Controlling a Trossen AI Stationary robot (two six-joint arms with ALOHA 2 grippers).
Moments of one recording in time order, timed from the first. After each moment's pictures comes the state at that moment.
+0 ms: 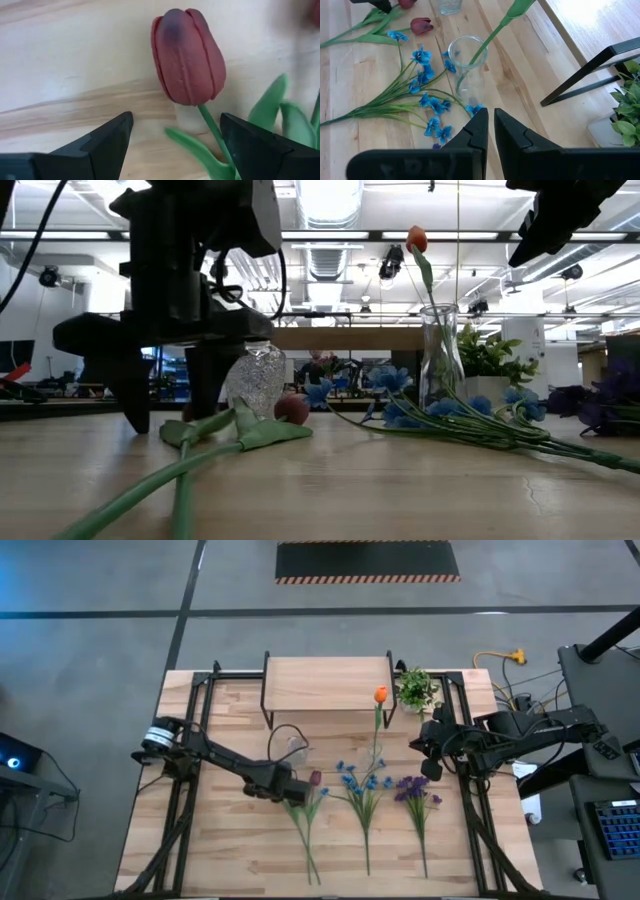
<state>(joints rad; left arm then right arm) -0.27 1.80 1.11 -0.76 -0.03 -1.62 0.18 0.81 0.85 -0.93 0.34 0.39</state>
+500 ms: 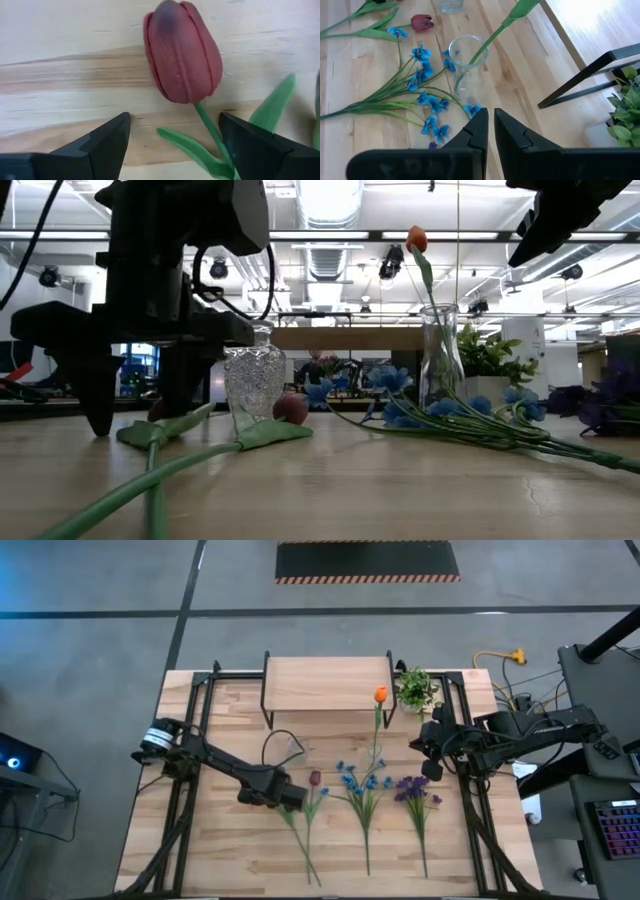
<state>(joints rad) -0.30 1.80 1.11 -0.79 0.00 -1.74 0.18 0.81 0.85 -0.93 0.34 0.35</state>
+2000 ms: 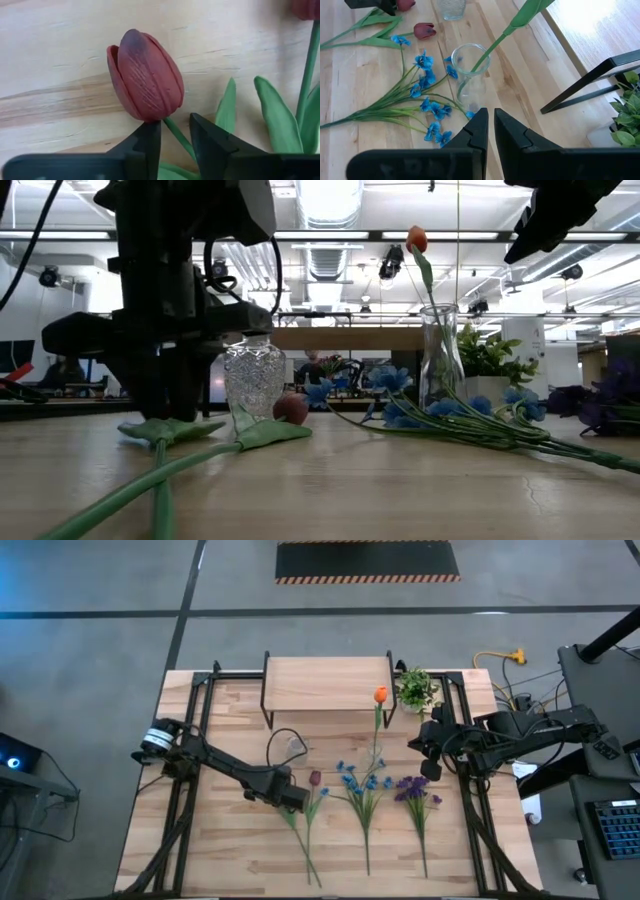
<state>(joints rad) -0.30 1.80 1.11 -0.72 -0.11 -1.66 0.18 0.81 0.85 -0.90 0.34 0.36</state>
